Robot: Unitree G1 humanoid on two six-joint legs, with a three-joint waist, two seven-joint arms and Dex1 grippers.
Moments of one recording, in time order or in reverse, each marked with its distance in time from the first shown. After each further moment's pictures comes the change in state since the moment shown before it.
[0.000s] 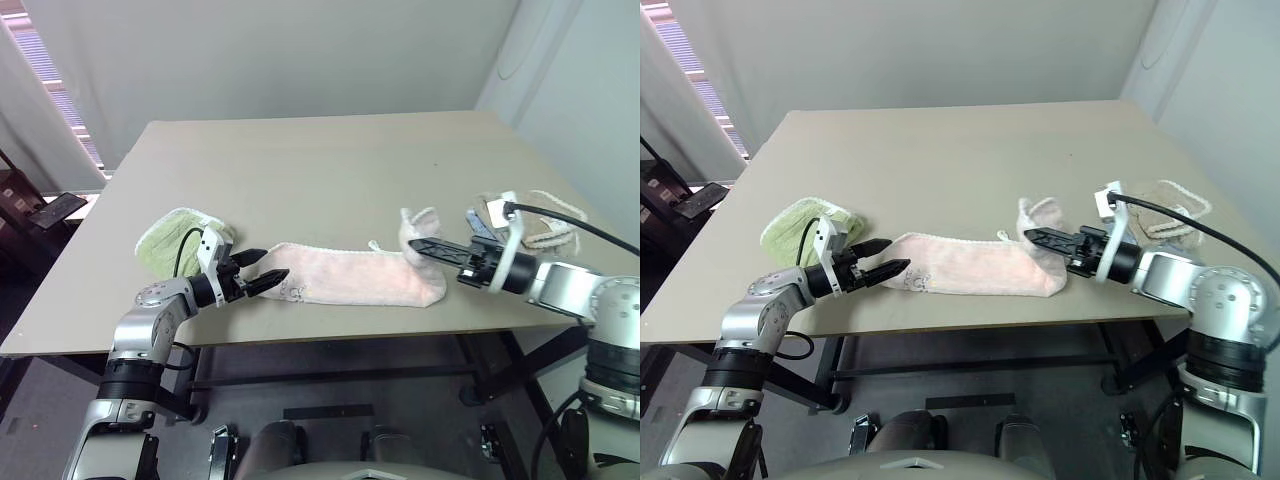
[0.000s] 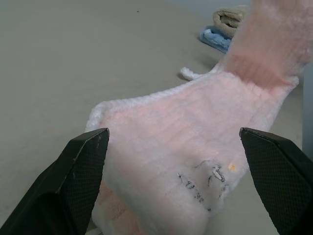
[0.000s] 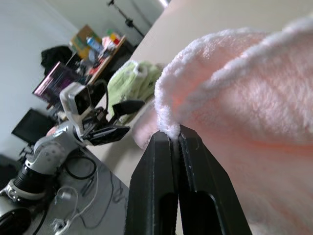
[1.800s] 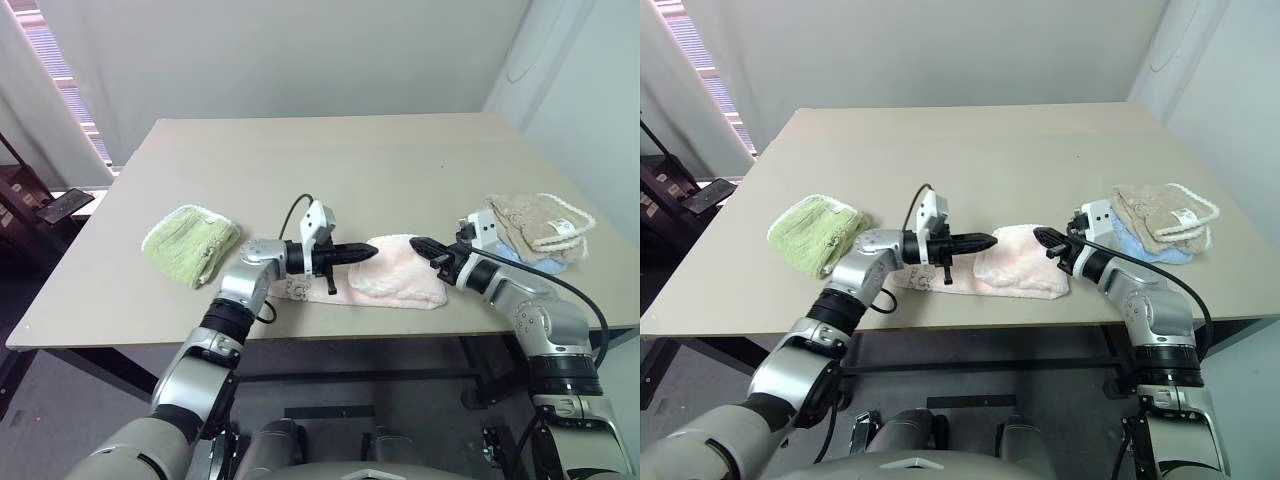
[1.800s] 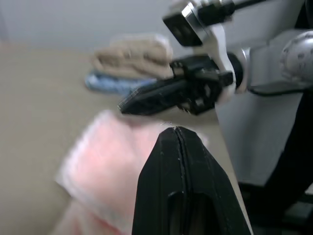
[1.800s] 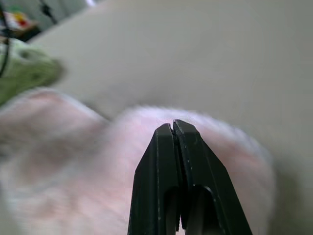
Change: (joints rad) left arm -0.397 -0.357 -0.237 0.460 0.164 -0.309 -0.190; right arm 0.071 0.113 0.172 0.252 -0.623 -0.754 0.130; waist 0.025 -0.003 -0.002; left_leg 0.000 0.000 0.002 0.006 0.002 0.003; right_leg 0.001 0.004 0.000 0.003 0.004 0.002
